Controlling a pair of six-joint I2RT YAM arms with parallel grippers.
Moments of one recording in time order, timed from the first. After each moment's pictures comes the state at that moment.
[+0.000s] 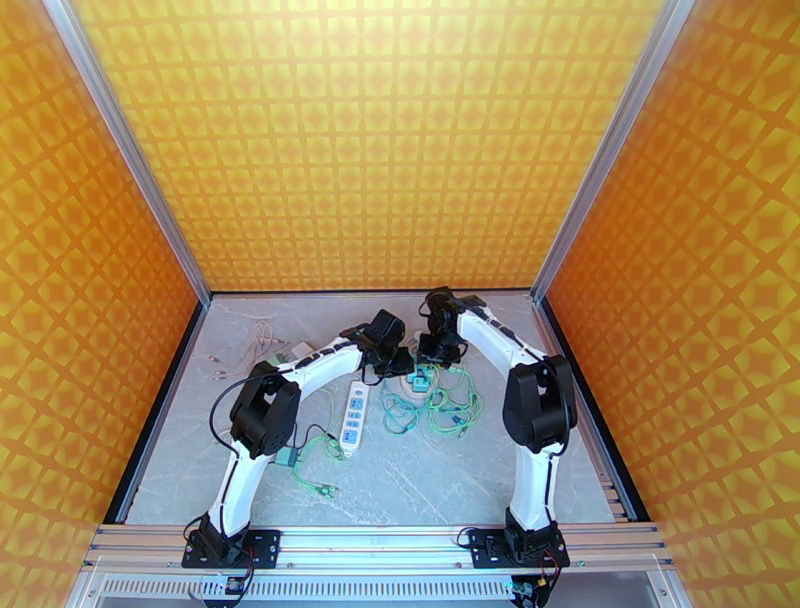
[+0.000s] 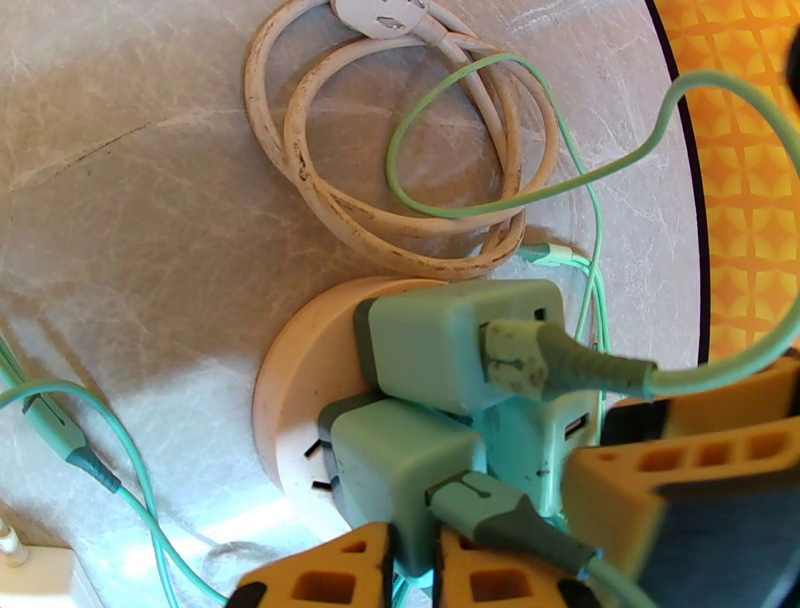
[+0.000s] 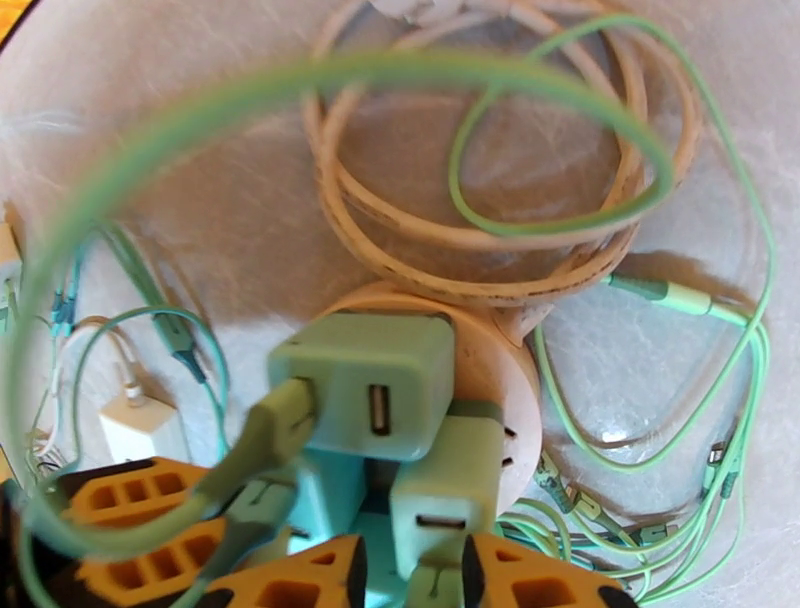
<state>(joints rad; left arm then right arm) -0.70 2.24 1.80 -0.55 0.31 -0.71 0.30 2.03 1.72 -1.09 -0.16 0.40</state>
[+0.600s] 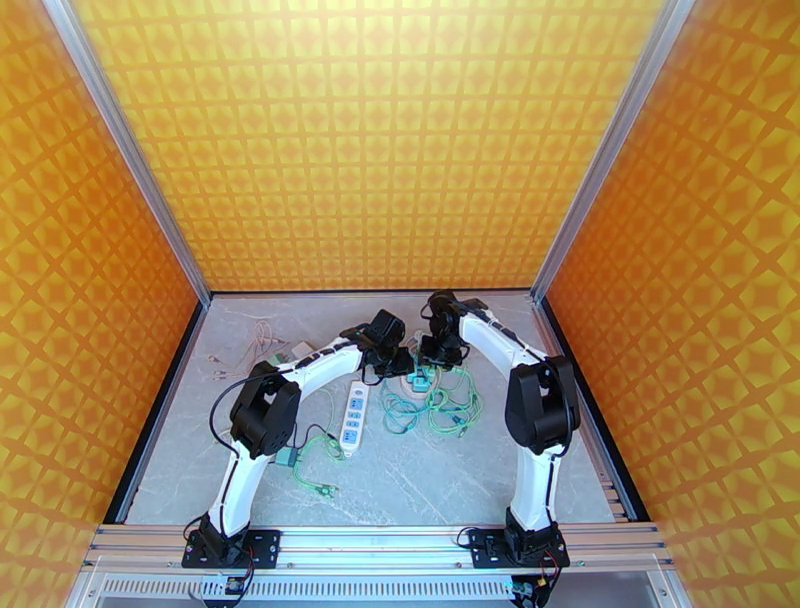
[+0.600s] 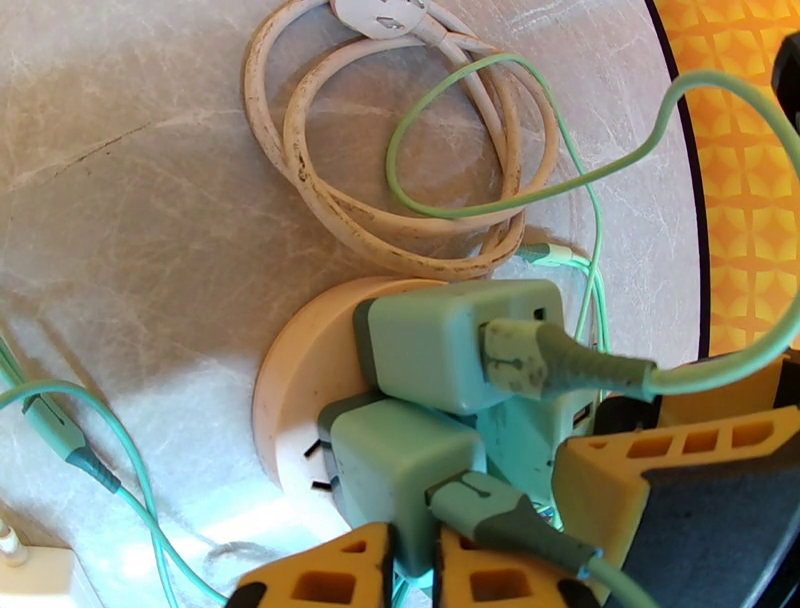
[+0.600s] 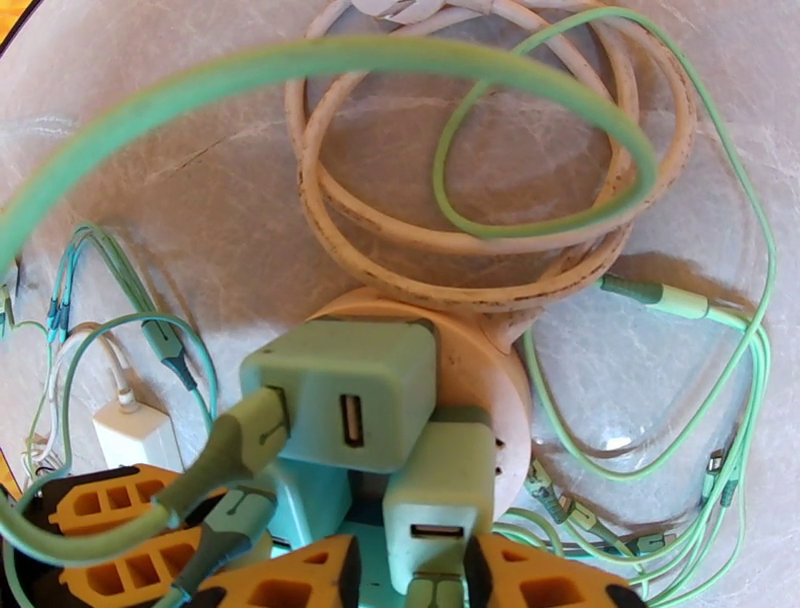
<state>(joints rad) -0.70 2.24 1.80 -0.55 0.31 -0.71 0.29 2.03 1.71 -1.07 -0.17 0.39</state>
